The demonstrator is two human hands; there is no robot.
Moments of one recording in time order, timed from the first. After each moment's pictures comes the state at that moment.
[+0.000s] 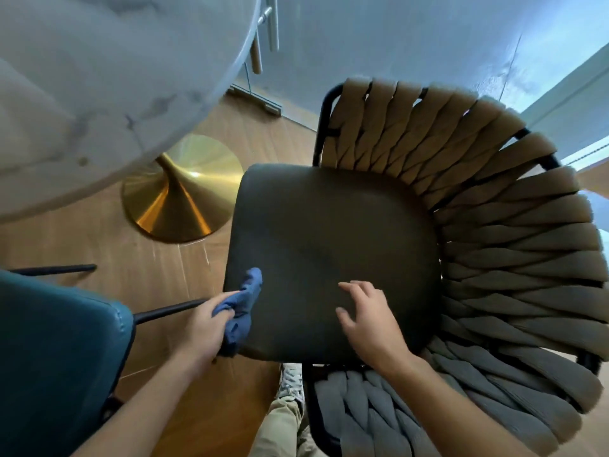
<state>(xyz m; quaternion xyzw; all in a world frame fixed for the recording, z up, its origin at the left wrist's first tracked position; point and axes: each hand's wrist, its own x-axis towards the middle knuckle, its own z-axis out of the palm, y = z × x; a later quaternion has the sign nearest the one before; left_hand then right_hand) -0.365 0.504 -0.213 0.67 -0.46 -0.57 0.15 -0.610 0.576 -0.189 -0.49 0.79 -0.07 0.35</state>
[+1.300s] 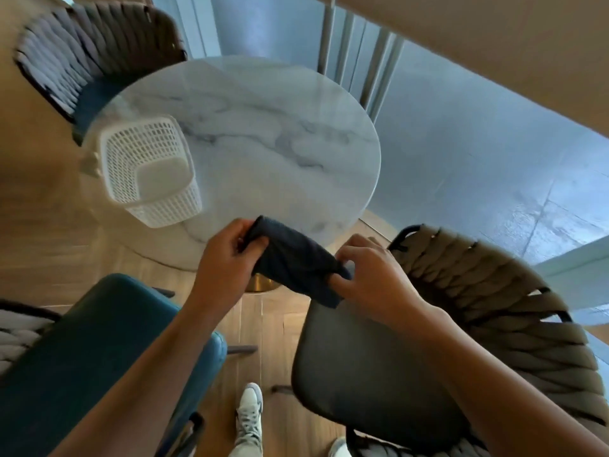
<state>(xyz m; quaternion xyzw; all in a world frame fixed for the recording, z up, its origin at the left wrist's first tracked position) -0.243 0.397 0.079 0.60 -0.56 -0.39 0.41 -0.458 0.407 0.089 -0.75 0.62 -0.11 0.22</state>
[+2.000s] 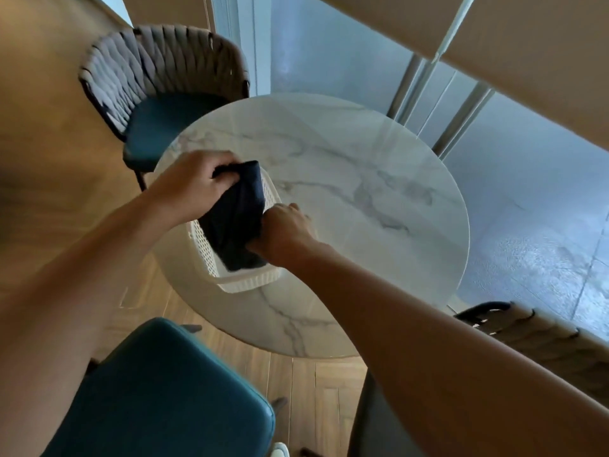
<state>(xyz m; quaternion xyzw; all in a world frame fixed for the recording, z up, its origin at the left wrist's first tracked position) -0.009 0.167 0.110 0.61 -0.72 -0.17 0.27 -0.165 0.188 0.084 -0.79 0.58 -0.02 0.20</state>
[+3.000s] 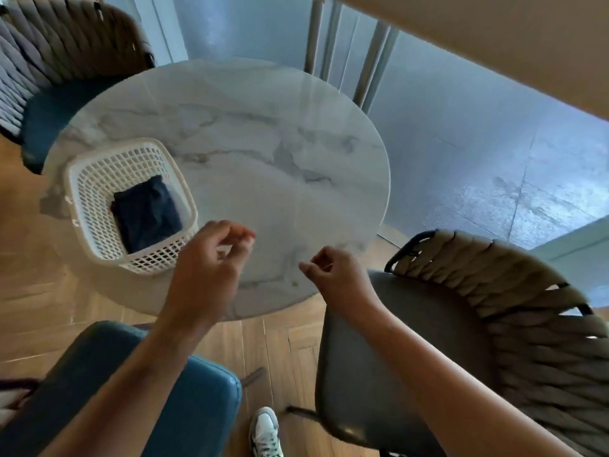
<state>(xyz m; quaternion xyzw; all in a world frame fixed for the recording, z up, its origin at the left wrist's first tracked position) -0.177 0.315 0.077 0.60 -0.61 -0.37 0.36 -0.361 0.330 0.037 -0.52 0.73 -0.25 0.37</state>
